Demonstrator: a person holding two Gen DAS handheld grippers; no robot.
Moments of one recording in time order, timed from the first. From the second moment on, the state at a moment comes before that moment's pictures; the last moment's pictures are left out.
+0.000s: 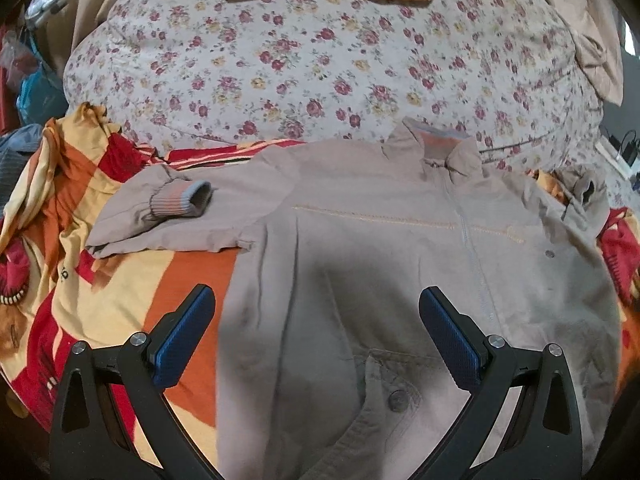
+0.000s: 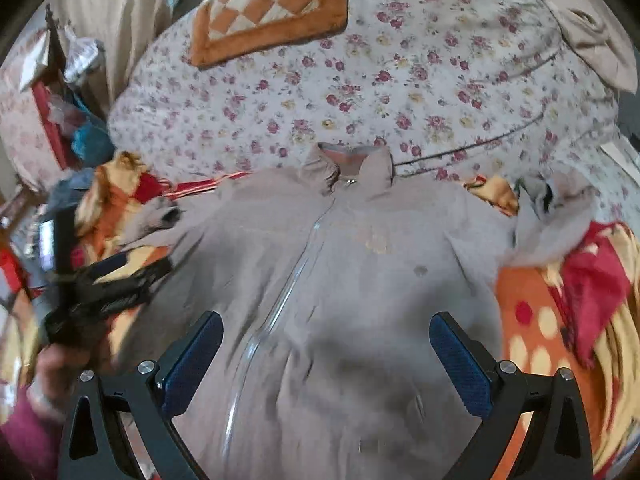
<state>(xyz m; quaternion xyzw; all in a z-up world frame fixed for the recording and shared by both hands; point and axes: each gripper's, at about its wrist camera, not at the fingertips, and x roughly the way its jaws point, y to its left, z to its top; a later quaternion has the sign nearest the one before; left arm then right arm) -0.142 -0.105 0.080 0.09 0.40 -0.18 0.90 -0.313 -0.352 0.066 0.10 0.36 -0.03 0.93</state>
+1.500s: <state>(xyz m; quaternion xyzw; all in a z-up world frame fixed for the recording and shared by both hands) -0.119 -0.143 0.056 0.07 0.40 -0.16 0.90 -0.223 -0.360 -0.004 0.10 0.37 -0.09 0.92</state>
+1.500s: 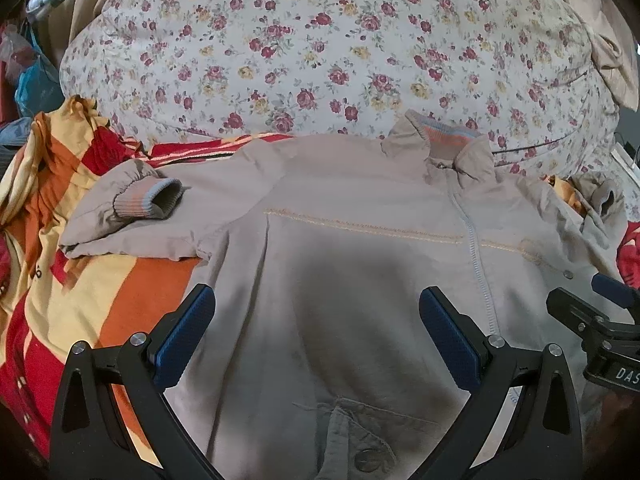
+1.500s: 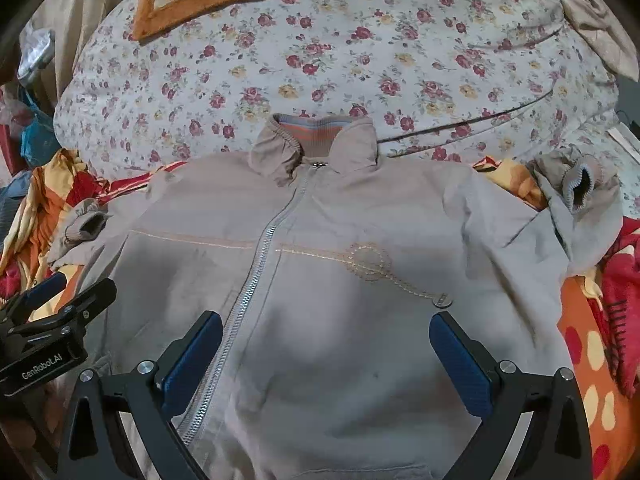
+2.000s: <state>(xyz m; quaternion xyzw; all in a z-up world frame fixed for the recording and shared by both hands) -0.117 -0.141 0.058 0.08 0.40 -0.15 0.90 -0.221 -0.360 -0.005 0.10 0.38 -0.08 0.92</state>
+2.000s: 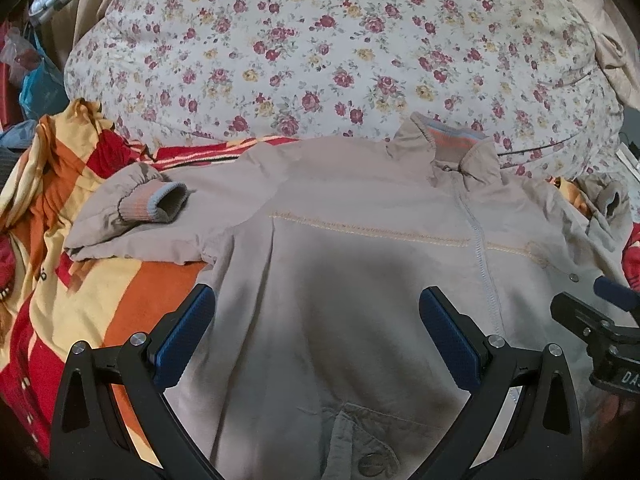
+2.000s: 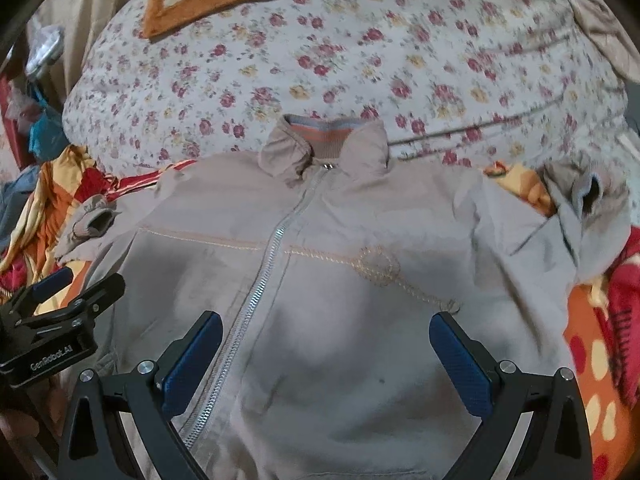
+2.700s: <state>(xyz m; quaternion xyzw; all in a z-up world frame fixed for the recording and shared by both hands) -0.116 -0.140 0.058 0.08 0.39 -0.14 0.91 -0.222 -0.364 -0.009 0.11 0.38 -0.09 0.91</state>
